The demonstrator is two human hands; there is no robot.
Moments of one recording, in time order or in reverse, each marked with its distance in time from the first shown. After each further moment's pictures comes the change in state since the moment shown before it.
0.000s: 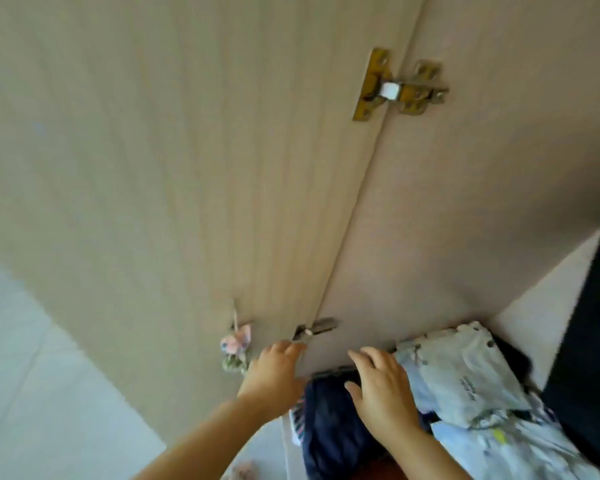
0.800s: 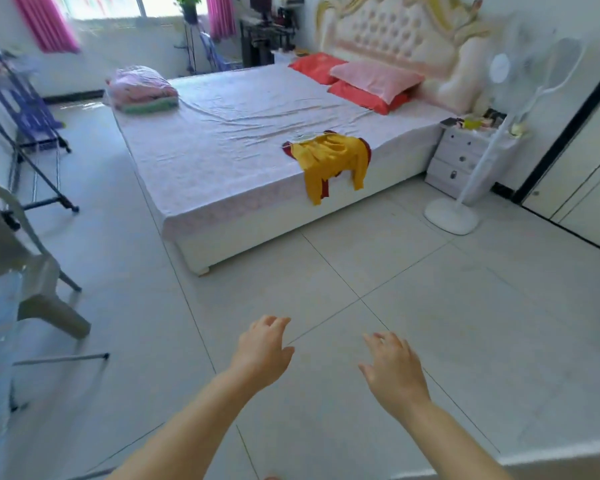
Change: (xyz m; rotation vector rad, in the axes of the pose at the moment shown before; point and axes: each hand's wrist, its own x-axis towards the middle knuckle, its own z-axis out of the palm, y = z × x) left_hand -0.374 -0.375 -0.114 -0.193 0.499 -1.202; right_hand 0.024 -0.551 0.111 -0.011 -0.290 -1.142
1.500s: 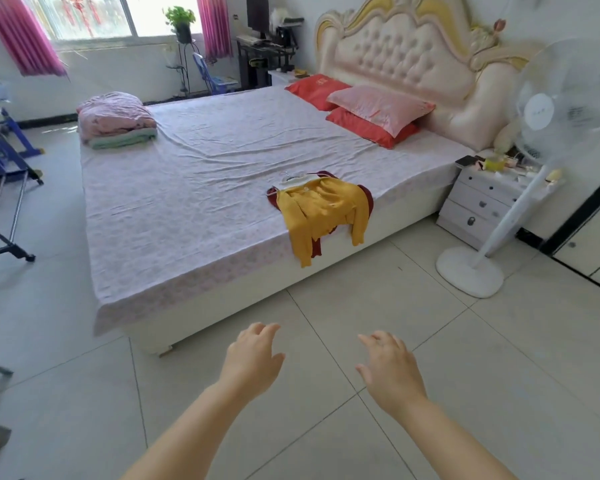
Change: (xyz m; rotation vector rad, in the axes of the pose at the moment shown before) left_hand 0.397 0.048 -0.102 -0.012 0.041 -0.074; right_hand 0.417 0.100 -0.071 -0.004 0.000 -0.032
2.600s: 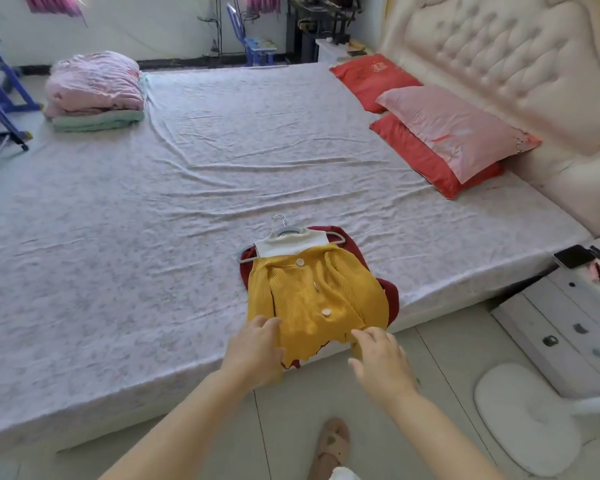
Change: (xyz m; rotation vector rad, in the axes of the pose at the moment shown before) left_hand 0.635 0.094 -0.093 -0.125 -0.020 -0.201; right_hand 0.665 0.141 -0.078 0.028 -0.153 -0.187
